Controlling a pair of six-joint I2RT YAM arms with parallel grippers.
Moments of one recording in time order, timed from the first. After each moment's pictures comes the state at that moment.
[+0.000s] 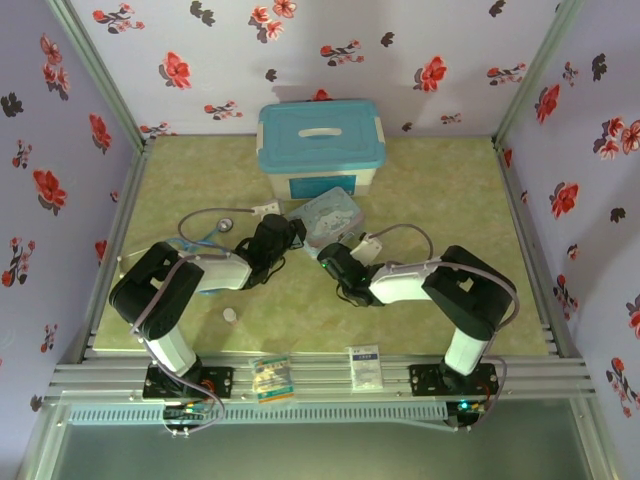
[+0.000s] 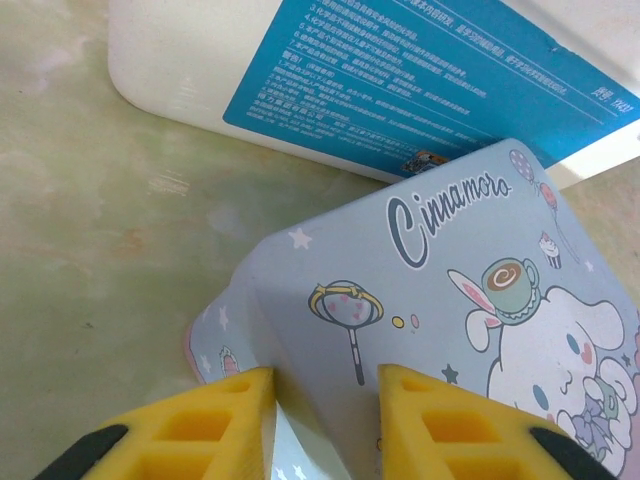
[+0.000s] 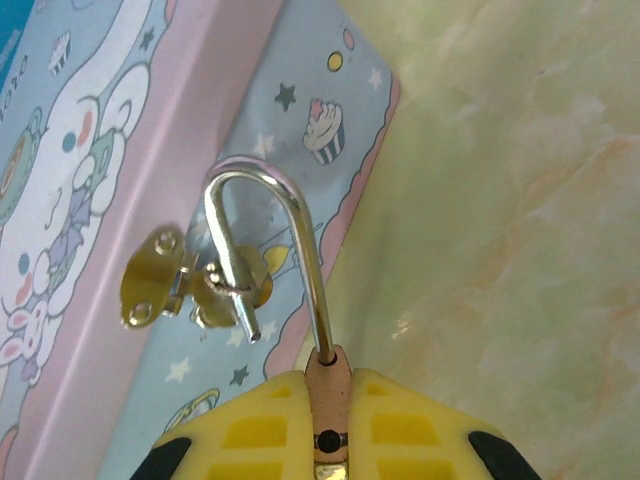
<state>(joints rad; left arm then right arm) -0.69 1.71 0.72 0.48 -0.23 -0.77 0.92 1.73 0.73 0.18 0.58 1.39</state>
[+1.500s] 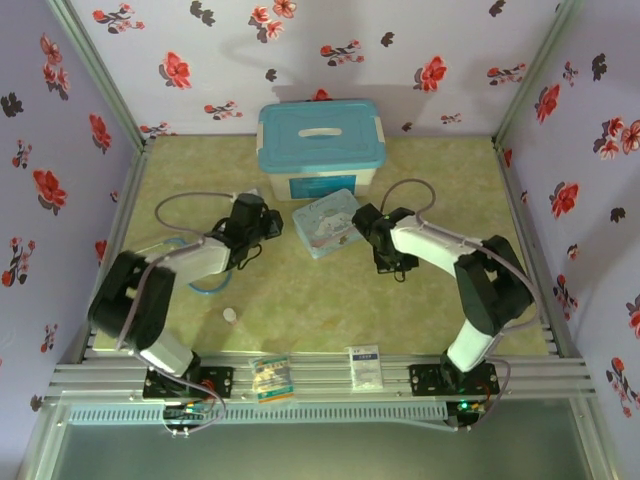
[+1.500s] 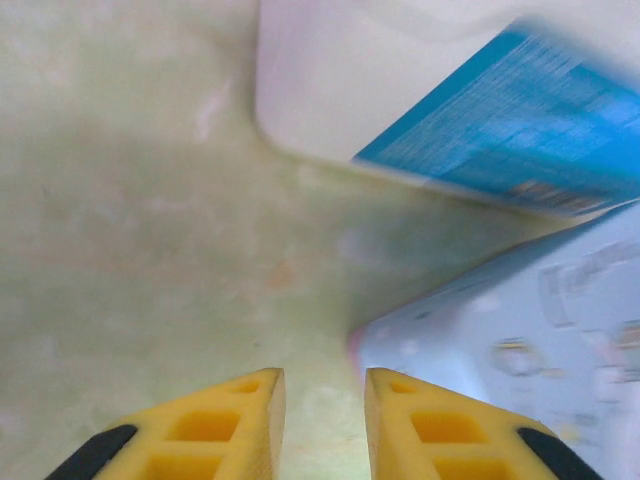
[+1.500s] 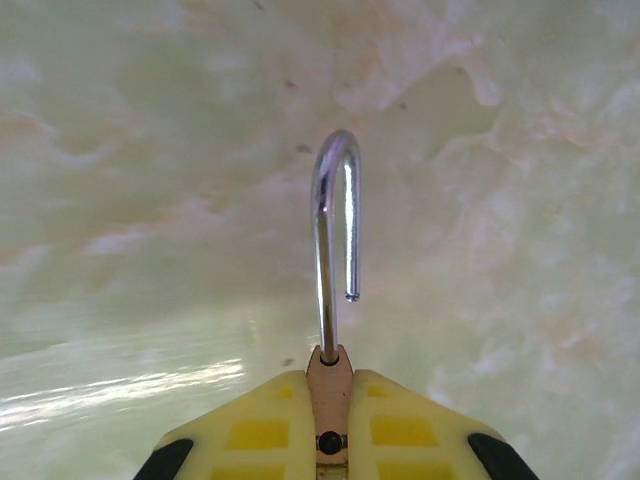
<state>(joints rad) -0.51 1.54 0.81 0.11 -0.09 -0.67 0.61 1.71 1.10 -0.99 0.39 0.58</state>
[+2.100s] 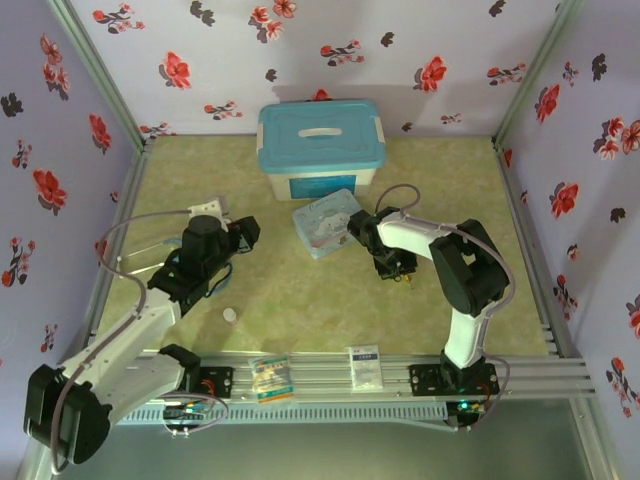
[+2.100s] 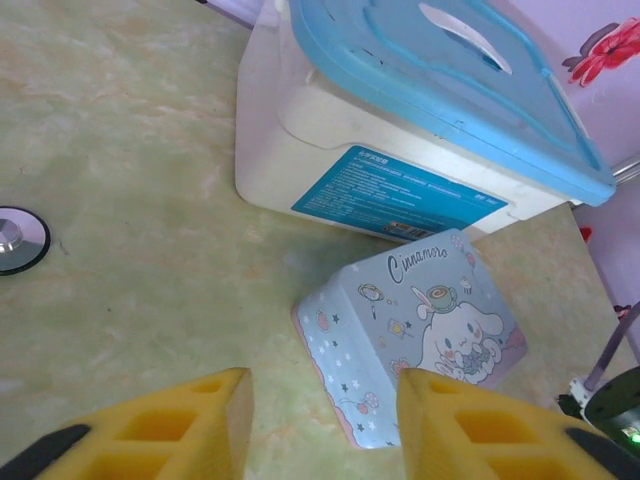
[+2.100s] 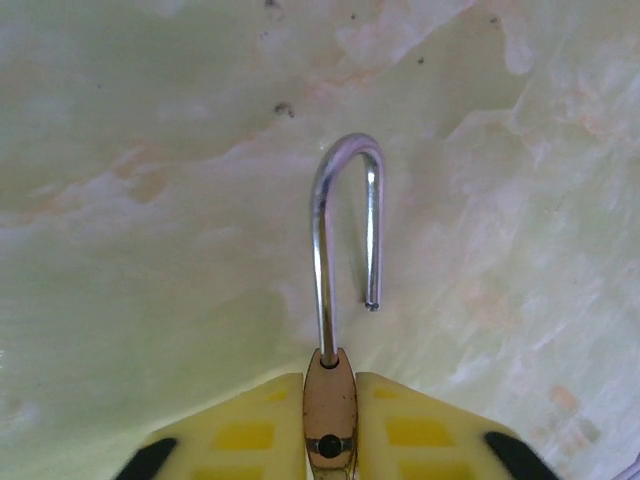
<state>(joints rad) -0.52 0.93 0.64 -0.13 -0.10 -0.68 0.60 1.86 1.15 -1.06 0.42 0.54</state>
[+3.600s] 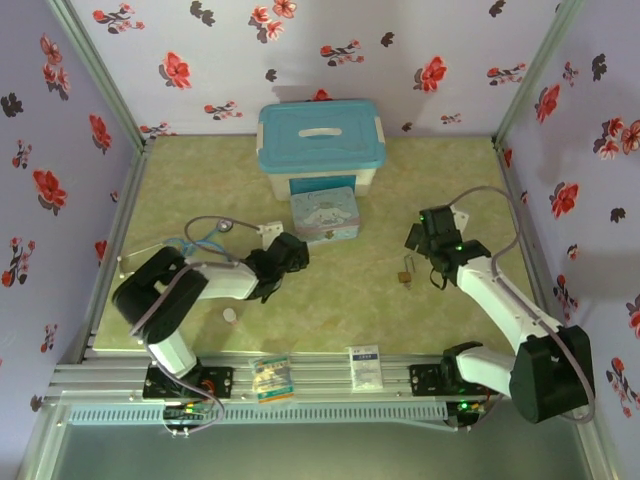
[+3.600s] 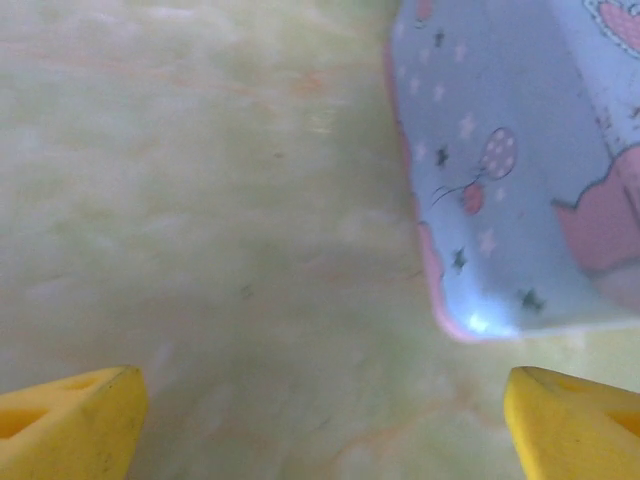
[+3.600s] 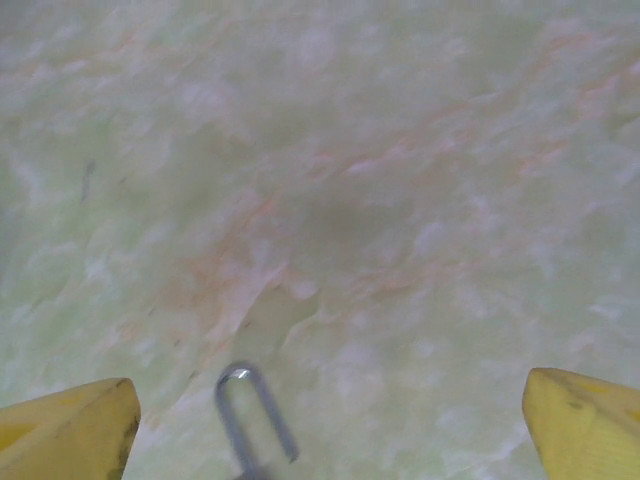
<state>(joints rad) -0.80 1.66 0.67 0.18 -0.49 -0.72 0.28 1.15 0.75 -0.54 0.38 0.60</state>
